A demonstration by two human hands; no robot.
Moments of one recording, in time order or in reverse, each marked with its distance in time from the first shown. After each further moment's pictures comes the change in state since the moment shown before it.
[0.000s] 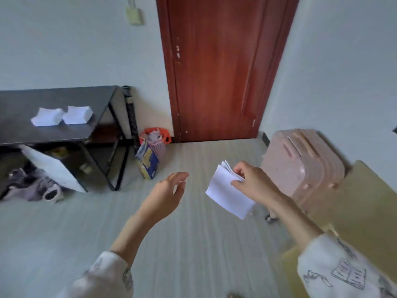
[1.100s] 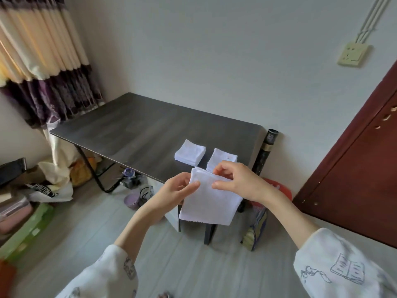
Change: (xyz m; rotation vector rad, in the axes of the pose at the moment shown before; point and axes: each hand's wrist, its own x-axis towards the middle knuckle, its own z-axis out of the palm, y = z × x) left_hand 0.168 -0.523 -0.459 -0.727 0.227 -0.383; right_hand 0.458 -0.625 0.295 0.287 -0.567 -0.673
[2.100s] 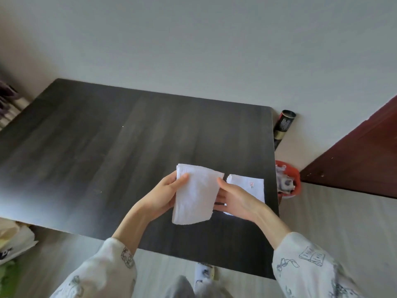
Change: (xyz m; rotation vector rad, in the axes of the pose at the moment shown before) left_hand 0.359 -0.052 -0.195 -0.262 -0.272 -0.372; right_hand 0.337 0.148 0.011 1.154 0.048 0.659
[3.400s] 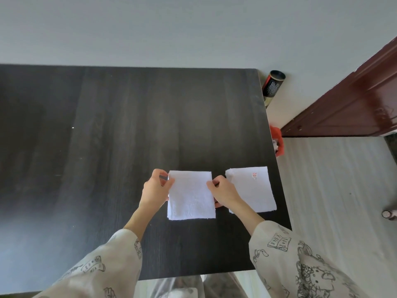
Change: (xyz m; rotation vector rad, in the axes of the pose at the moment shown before) left_hand 0.141 -0.049 -0.082 0.677 0.336 -0.188; right_hand 0.126 0.025 -0.013 -0.681 0.648 0.195
